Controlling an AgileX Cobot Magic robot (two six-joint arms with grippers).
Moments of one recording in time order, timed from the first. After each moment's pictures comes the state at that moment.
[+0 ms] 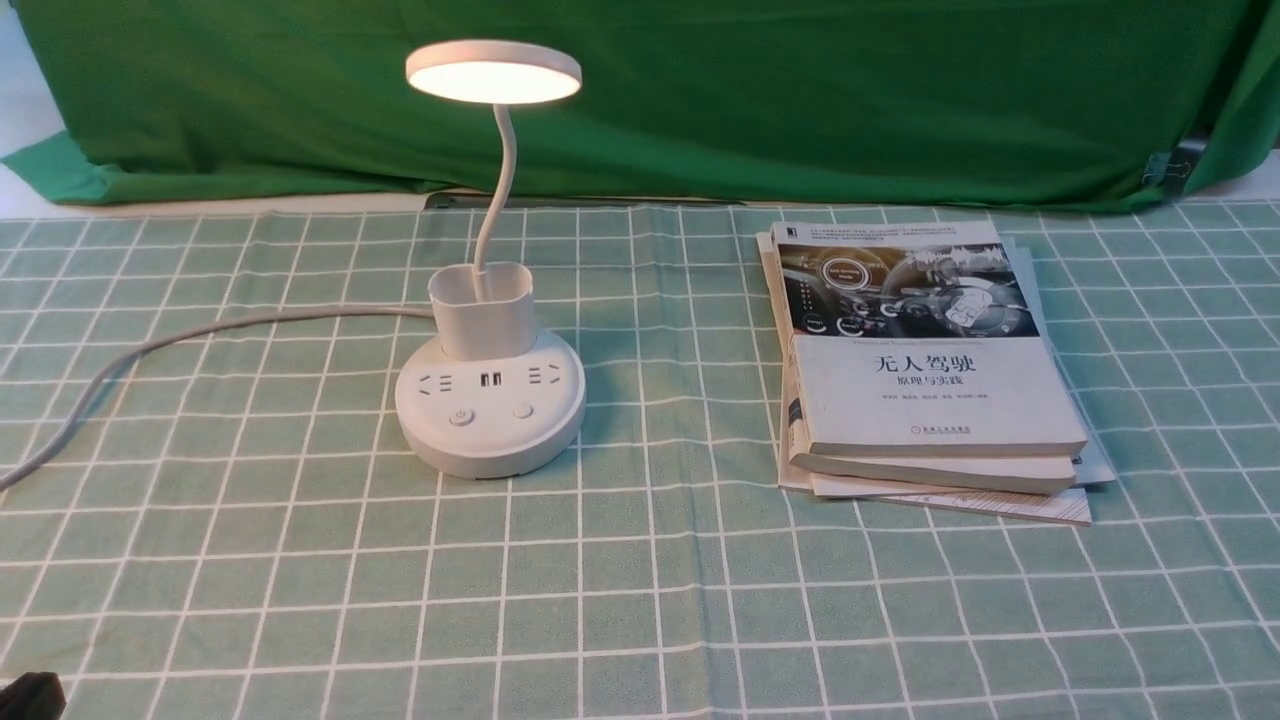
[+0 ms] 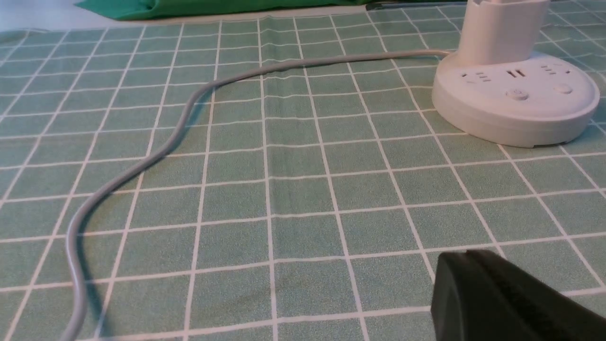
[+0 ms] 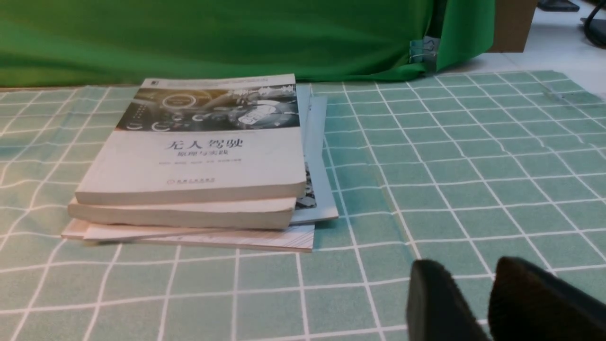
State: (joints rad) right arm 0.03 0.00 0.01 -0.08 0.23 0.11; left arm -0.05 0.00 0.01 -0.05 0.35 0.08
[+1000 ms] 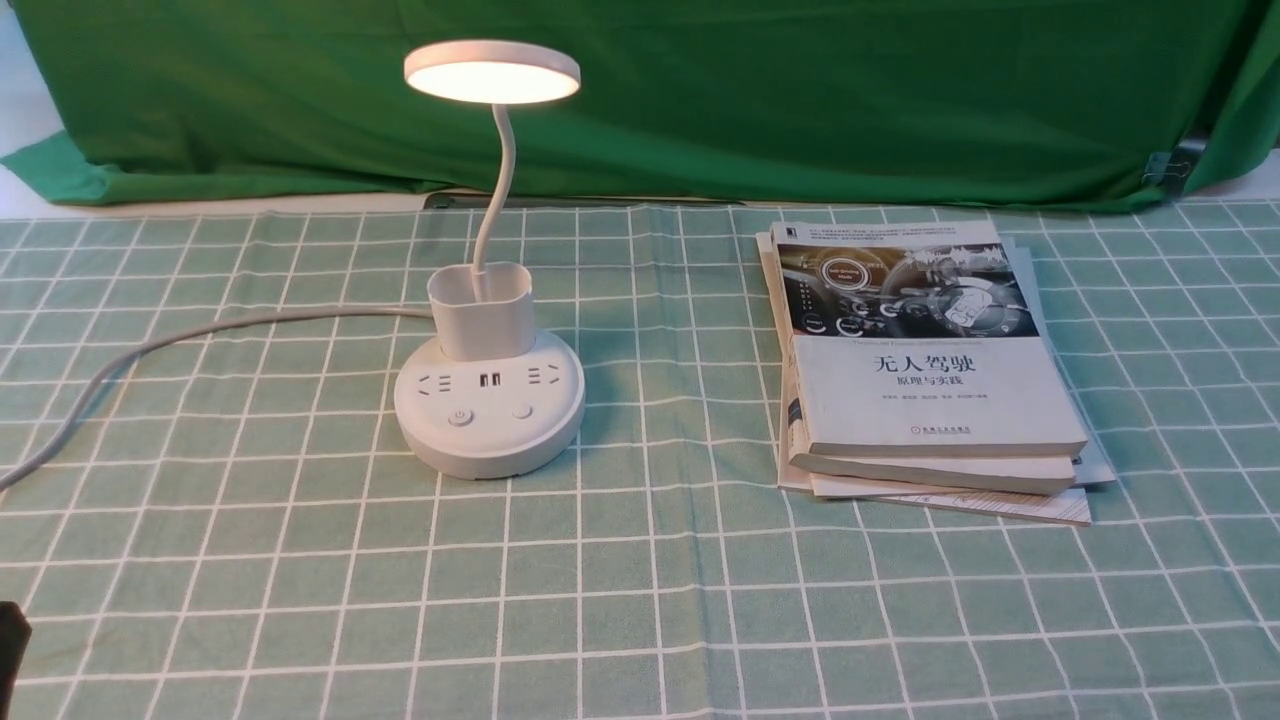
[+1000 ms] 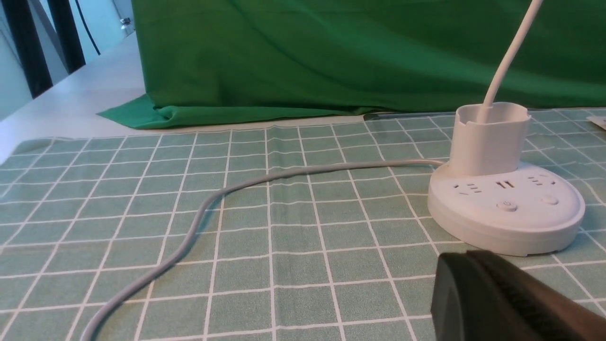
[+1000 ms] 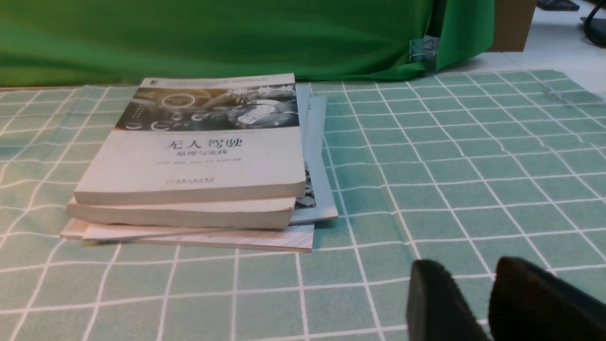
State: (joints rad) right arm 0.03 0.00 0.01 -0.08 0.23 0.11; left arm -0.05 0.00 0.01 -0.05 0.16 0.08
